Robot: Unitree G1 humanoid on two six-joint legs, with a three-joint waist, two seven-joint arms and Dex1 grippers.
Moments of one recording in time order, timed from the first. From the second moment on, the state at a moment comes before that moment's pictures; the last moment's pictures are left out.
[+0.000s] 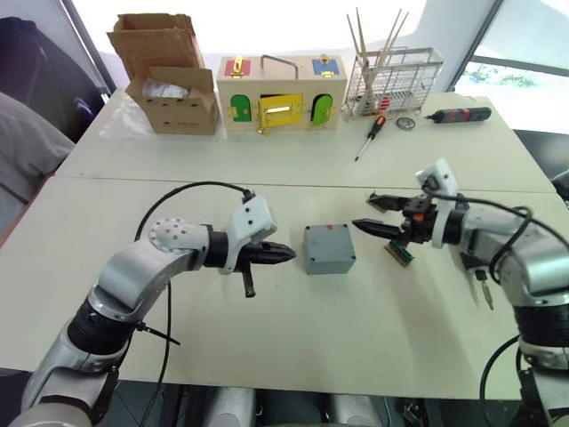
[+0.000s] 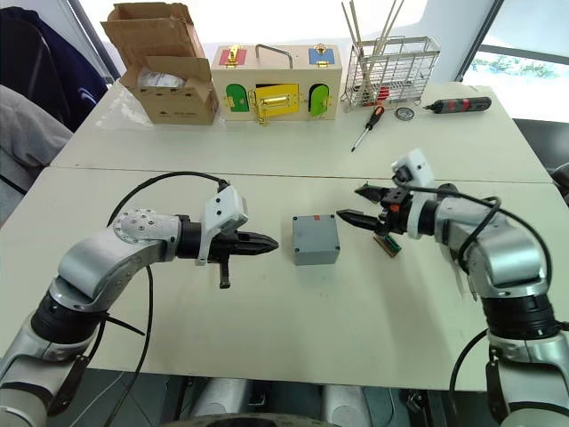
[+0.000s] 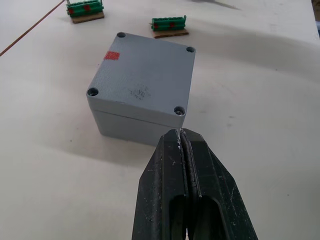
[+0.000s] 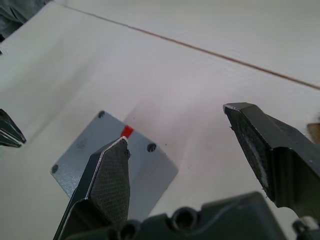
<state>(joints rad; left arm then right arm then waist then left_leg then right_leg) -0.53 0.62 -0.26 -0.44 -0.47 0.86 -0.89 -0.50 -0.81 -0.10 -0.14 0.52 0.78 0.90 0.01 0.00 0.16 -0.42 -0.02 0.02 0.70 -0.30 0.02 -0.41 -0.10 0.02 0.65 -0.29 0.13</state>
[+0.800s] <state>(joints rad) -0.55 0.44 -0.40 -0.50 -0.42 0.80 -0.78 -1.12 -1.10 0.54 0.85 -0.05 0.99 1.42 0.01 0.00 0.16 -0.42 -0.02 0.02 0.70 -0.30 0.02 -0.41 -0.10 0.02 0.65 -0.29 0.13</state>
